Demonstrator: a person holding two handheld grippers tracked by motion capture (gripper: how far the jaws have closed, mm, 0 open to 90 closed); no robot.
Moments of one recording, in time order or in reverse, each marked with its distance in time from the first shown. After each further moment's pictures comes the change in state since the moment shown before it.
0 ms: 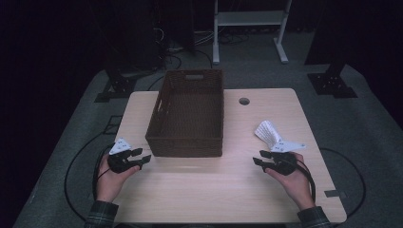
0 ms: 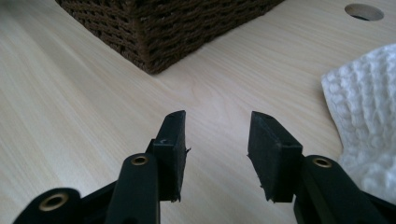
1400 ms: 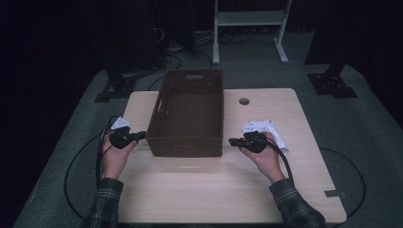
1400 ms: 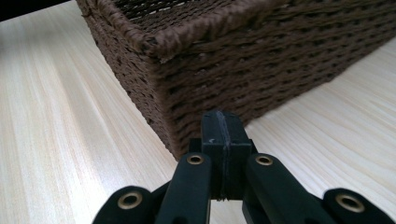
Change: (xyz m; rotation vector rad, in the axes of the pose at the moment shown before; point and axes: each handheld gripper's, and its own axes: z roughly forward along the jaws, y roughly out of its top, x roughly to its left) left arm 0.045 0.042 0.033 -0.004 0.045 -0.079; right arm 0.011 0.069 0.071 -0.008 0.168 -0.078
